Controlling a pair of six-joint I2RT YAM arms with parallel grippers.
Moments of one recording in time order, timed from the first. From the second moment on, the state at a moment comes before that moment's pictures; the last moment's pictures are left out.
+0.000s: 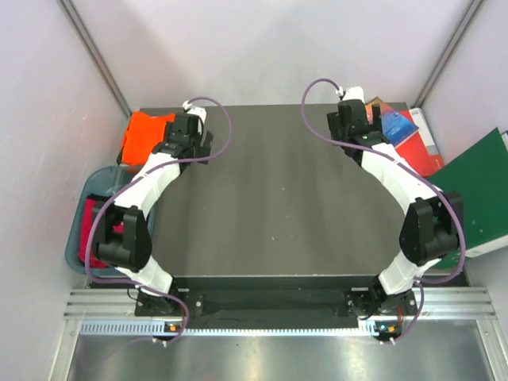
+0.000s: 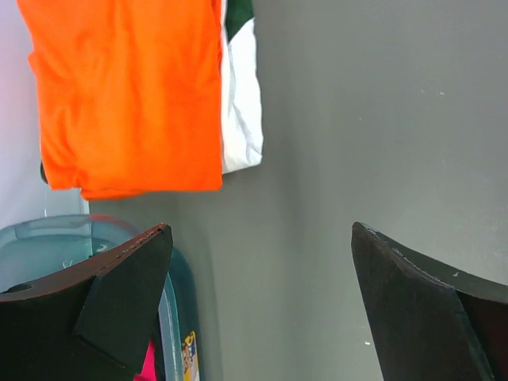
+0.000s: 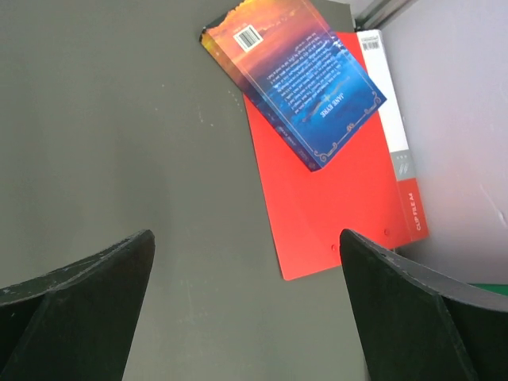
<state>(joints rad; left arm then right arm) -0.23 1.61 1.31 -0.39 -0.34 0.11 0.31 1.63 1.37 -0.29 0.59 -0.10</state>
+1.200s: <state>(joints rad) 0.29 1.61 1.18 -0.69 -0.37 -0.36 0.35 1.76 1.46 -0.39 0.51 -0.05</state>
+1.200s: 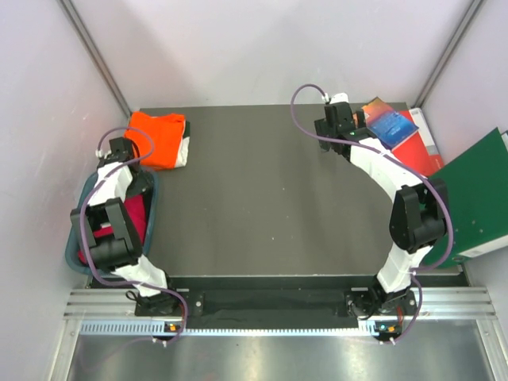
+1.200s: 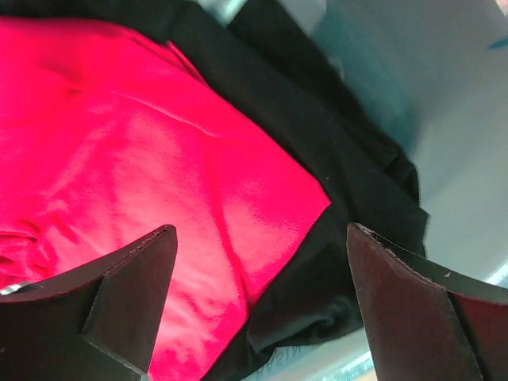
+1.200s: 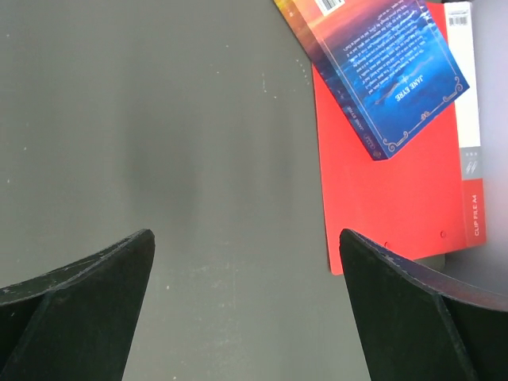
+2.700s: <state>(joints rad) 0.32 1.65 1.14 -0.71 -0.39 -0.41 0.36 1.82 1.48 -0.42 0.46 -0.04</state>
